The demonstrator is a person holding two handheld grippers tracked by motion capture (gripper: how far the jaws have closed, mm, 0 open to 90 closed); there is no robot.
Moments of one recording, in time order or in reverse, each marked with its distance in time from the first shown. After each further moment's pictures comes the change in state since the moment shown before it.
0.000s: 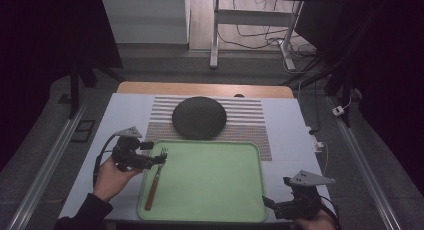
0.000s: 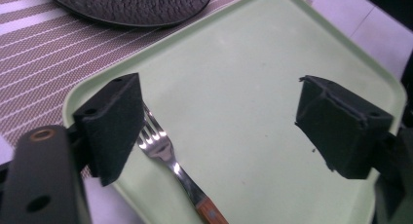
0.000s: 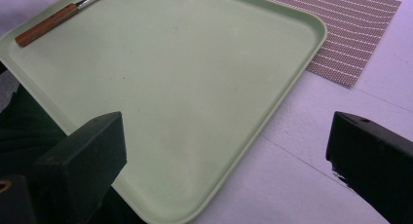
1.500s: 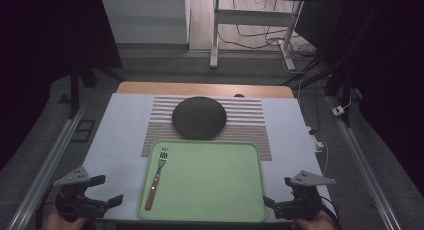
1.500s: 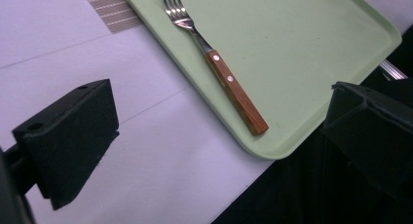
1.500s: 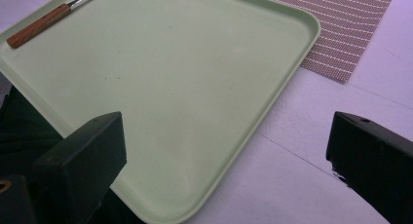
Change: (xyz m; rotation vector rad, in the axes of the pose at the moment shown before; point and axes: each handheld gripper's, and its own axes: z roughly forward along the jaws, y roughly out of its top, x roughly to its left) left arm -0.026 -0.107 -0.090 -0.024 0.130 -0.072; right arm 0.001 0.000 -0.001 0.005 -0.020 0.015
